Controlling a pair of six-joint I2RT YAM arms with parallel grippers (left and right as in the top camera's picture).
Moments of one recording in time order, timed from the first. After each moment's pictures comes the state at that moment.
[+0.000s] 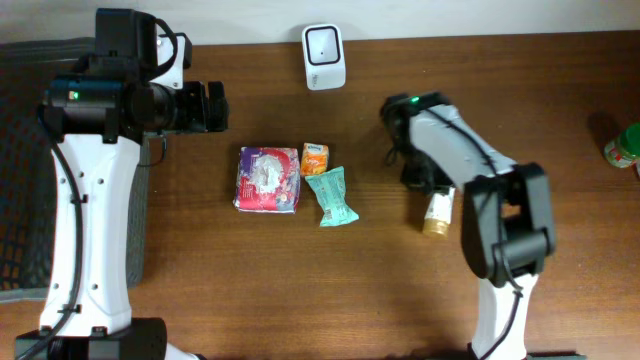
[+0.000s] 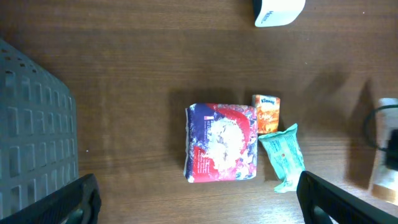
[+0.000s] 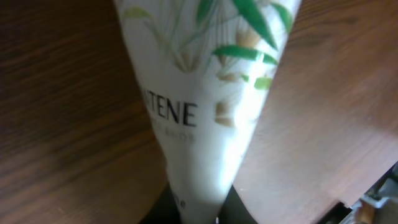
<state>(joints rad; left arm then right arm) -0.07 1.69 2.00 -1.32 0.10 -0.09 0.30 2.16 1.63 -1.31 0.43 0.71</state>
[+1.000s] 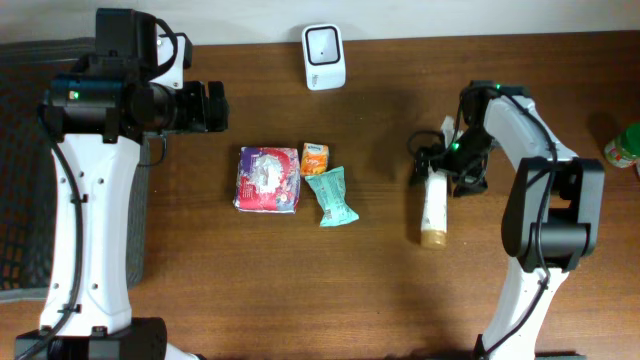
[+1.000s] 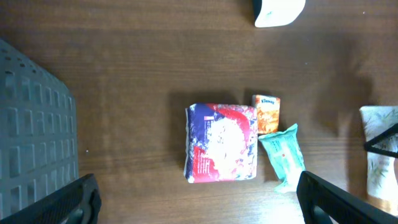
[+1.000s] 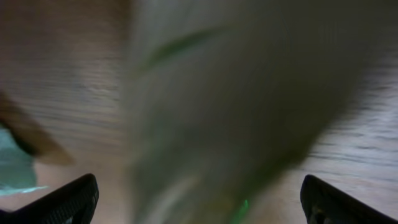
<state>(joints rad) -0.07 1.69 2.00 -1.32 0.10 -0.09 -0.05 2.18 1.61 -1.21 -0.32 0.05</state>
